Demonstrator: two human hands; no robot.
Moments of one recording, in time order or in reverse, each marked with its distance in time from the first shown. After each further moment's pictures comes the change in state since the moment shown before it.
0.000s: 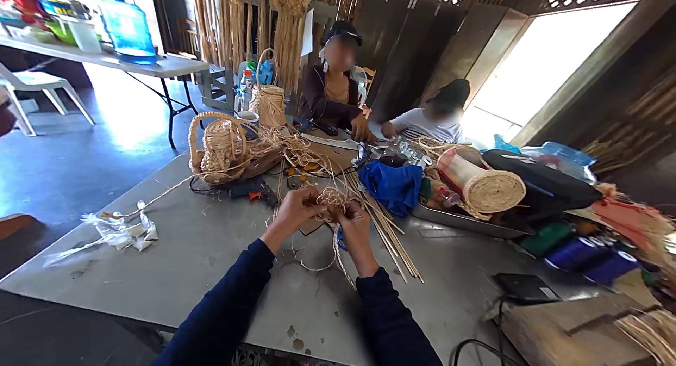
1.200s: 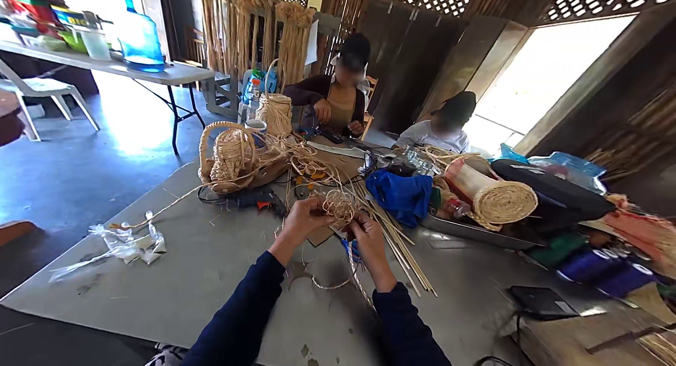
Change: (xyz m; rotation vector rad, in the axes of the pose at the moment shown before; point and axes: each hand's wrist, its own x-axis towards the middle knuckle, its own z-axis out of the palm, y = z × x) left_hand 0.001 -0.004 -0.003 -0.191 0.018 -0.045; right_hand 0.001 -0.006 -0.012 -0.157 -0.124 0.011
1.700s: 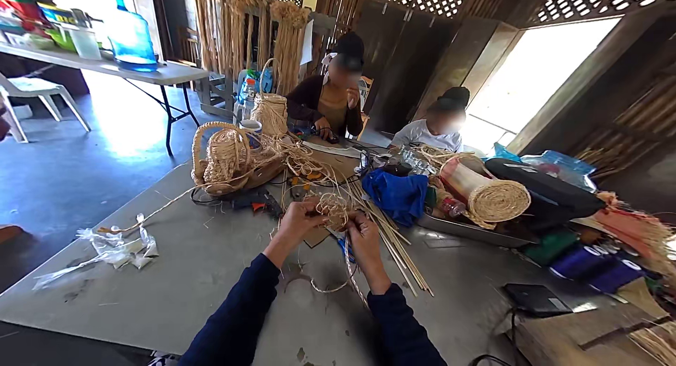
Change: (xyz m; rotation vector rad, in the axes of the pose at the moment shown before) left_hand -0.002 0.004 0.001 0.012 0.018 -0.044; right_hand -0.002 0.001 0.006 -0.050 0.074 -0.078
